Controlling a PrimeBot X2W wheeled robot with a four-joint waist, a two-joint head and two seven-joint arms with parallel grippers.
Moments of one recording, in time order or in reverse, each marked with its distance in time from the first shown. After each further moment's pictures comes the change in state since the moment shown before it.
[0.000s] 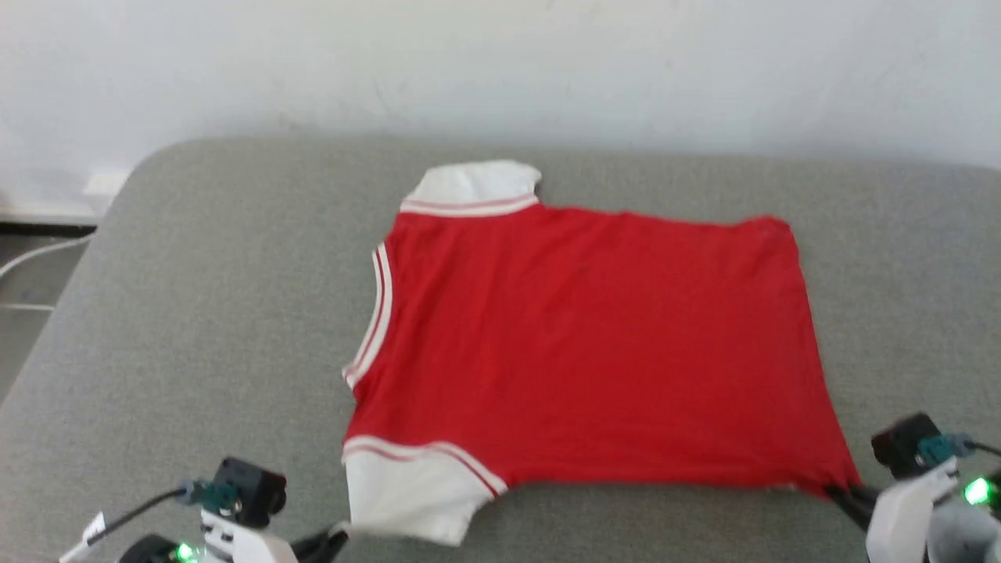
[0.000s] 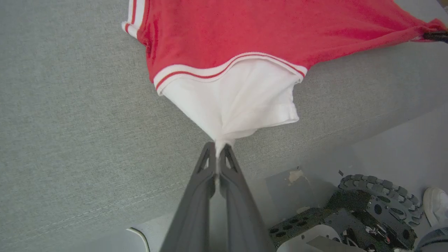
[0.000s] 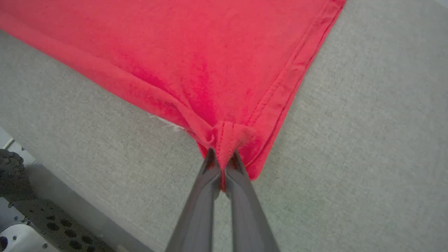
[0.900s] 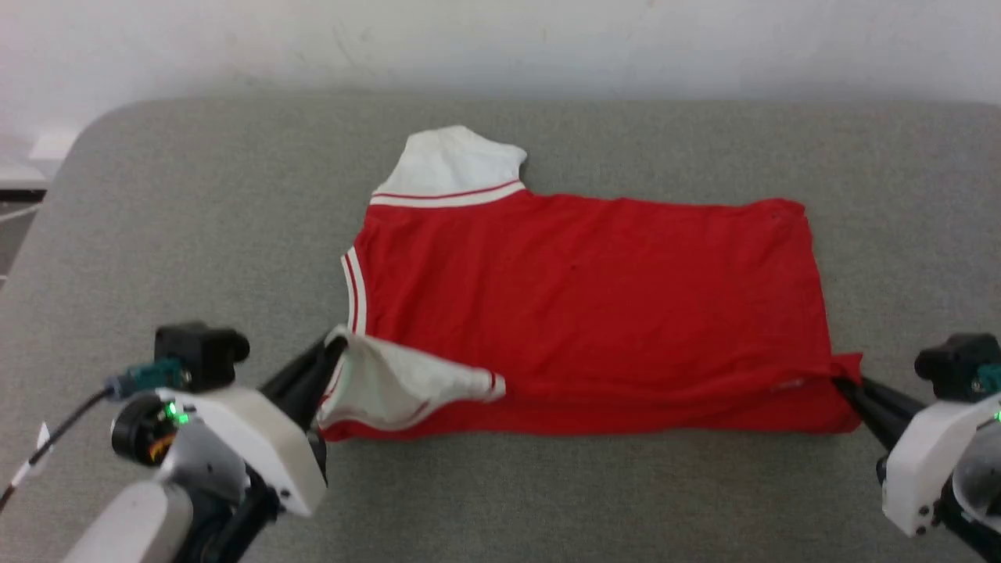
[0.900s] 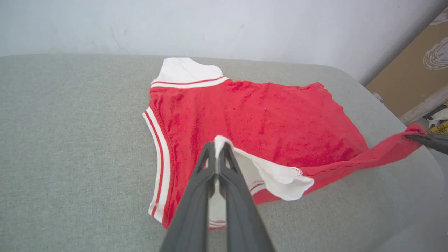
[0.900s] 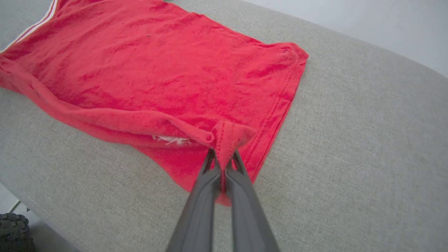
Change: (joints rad) left arm -0.170 -0.131 0.091 -0.009 -0.014 0.047 -0.166; right arm 0.103 0.048 -0.301 -0.266 -0.031 0.000 0.074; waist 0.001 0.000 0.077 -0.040
